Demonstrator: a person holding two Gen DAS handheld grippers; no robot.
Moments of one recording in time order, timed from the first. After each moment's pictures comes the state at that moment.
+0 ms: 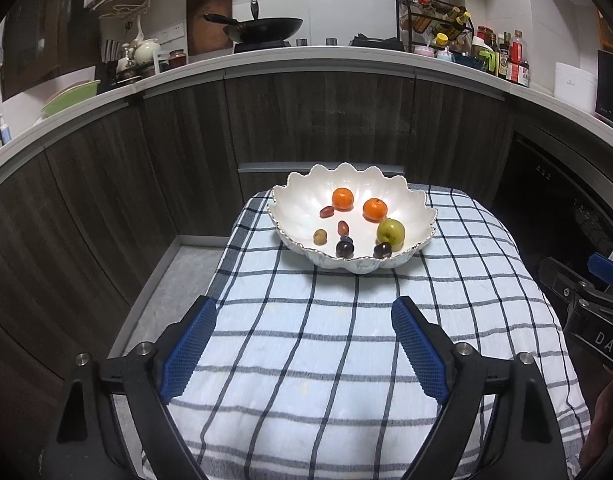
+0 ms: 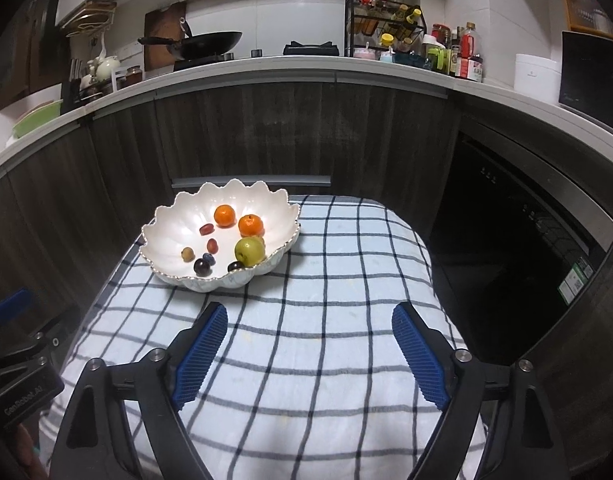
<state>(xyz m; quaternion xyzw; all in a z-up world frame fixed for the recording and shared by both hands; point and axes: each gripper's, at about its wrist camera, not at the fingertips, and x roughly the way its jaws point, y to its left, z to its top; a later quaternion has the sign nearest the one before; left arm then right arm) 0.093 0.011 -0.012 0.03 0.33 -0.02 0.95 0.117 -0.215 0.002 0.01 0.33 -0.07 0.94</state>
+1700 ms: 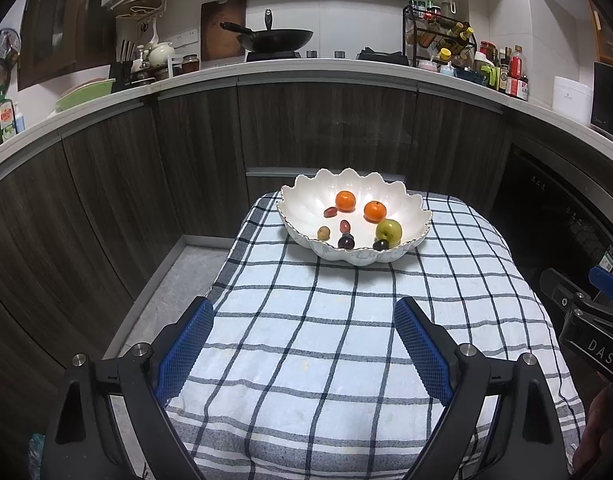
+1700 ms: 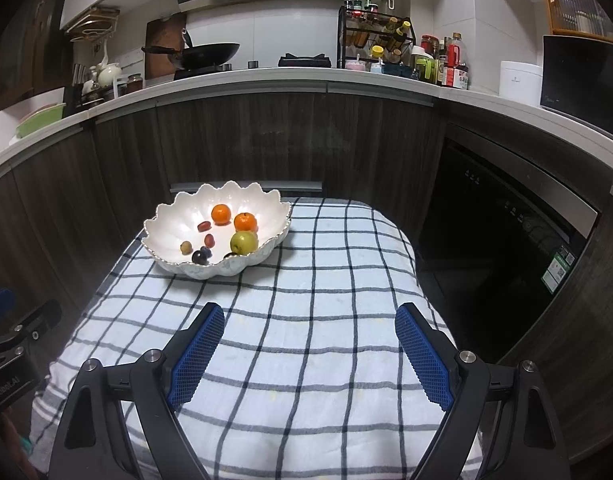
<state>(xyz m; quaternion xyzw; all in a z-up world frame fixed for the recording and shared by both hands) 0.055 0.016 -0.008 0.01 0.31 -0.01 0.95 0.072 -0.216 0.002 0.01 0.31 -0.08 0.95</state>
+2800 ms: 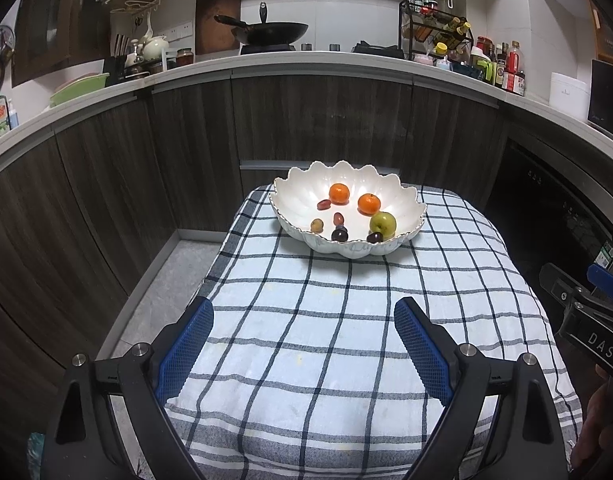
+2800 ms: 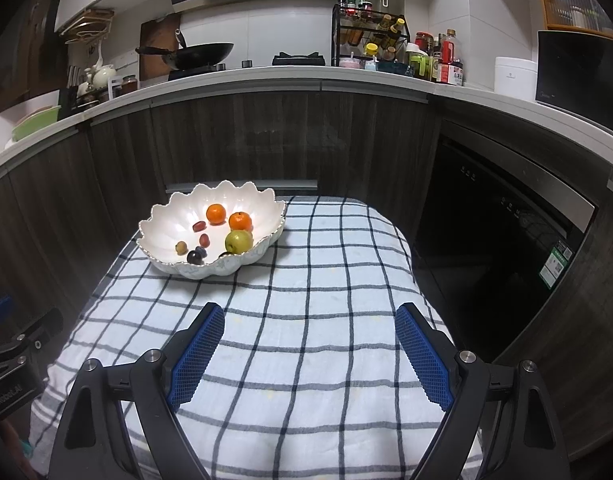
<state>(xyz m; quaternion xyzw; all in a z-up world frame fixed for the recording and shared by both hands) 0.058 0.014 -0.013 0.01 0.32 -0.02 0.95 0.074 -0.221 0.000 0.01 0.31 -0.09 0.95</state>
